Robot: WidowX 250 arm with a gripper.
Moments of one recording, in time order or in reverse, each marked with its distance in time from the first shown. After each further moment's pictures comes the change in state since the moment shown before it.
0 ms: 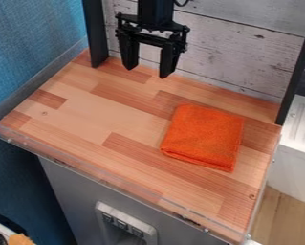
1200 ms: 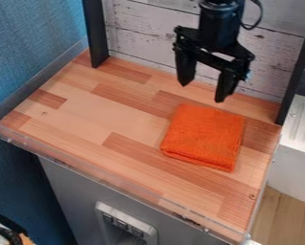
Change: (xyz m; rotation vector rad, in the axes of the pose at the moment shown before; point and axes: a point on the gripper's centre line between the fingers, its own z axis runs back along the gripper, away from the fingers) arm -0.006 -0.089 0.000 0.038 -0.160 -0.237
